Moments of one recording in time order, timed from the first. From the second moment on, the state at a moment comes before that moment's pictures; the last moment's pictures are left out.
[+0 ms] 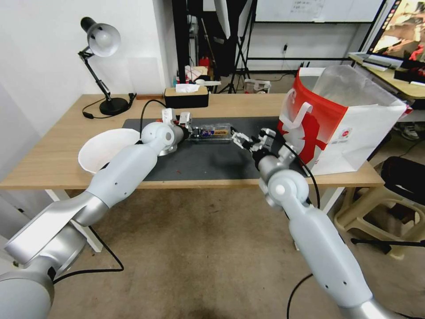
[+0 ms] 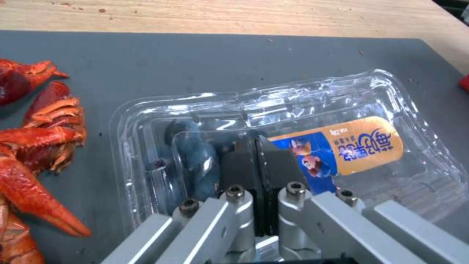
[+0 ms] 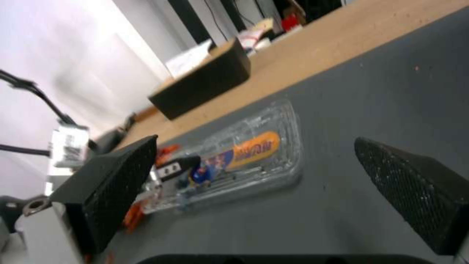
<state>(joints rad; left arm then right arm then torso) 0.16 -1.18 0.30 -1.09 -1.24 0.55 -0.15 -0.73 1.29 0.14 1.72 1.00 -0.36 0.42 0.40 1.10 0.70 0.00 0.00</state>
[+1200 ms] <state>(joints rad) 0.16 -1.17 0.30 -1.11 -1.25 0.56 -0.15 -0.34 1.36 0.02 1.26 0.99 -0.64 0.29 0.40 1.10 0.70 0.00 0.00</state>
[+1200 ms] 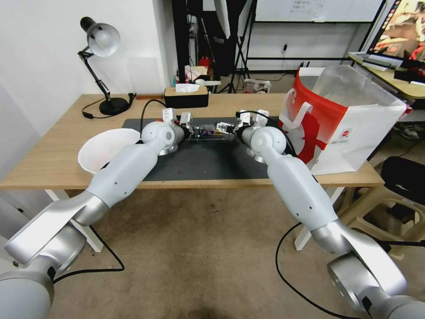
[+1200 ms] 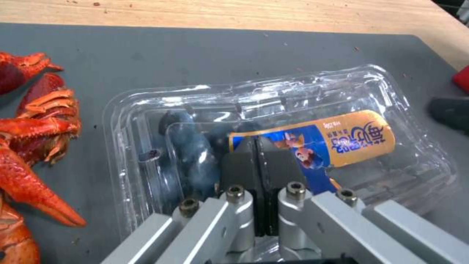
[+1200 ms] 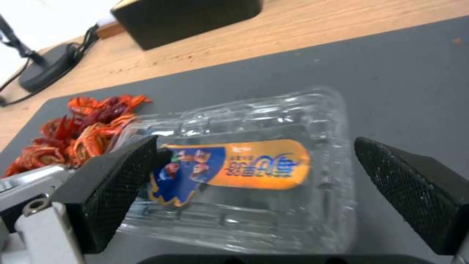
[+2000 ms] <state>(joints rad) 0.18 -1.17 0.30 -1.12 -1.26 0.56 -0.15 -0.32 1.39 0.02 1.17 0.89 -0.62 0.26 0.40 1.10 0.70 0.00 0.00</state>
